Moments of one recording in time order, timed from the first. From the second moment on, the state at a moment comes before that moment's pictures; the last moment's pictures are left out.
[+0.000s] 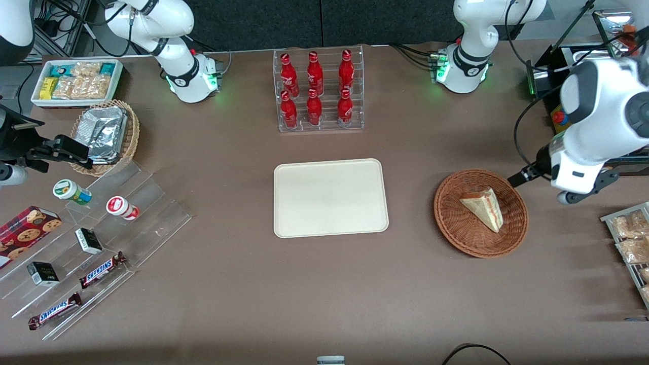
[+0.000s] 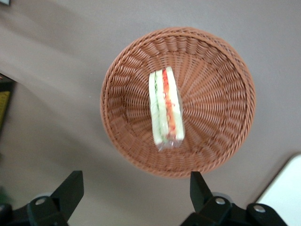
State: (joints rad) arm -0.04 0.06 0.00 -2.01 0.03 1.95 -0.60
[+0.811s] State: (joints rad) arm -0.09 0.20 0.00 -2.15 0.04 2.27 -0.82
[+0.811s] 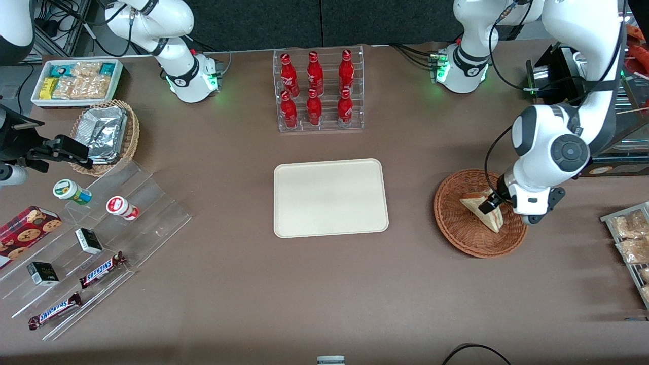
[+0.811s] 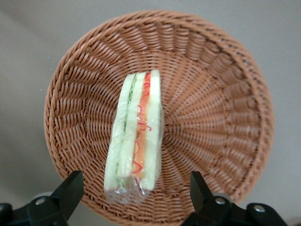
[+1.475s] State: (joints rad) arm -0.09 0.26 0.00 -2.19 0.07 2.37 -0.83
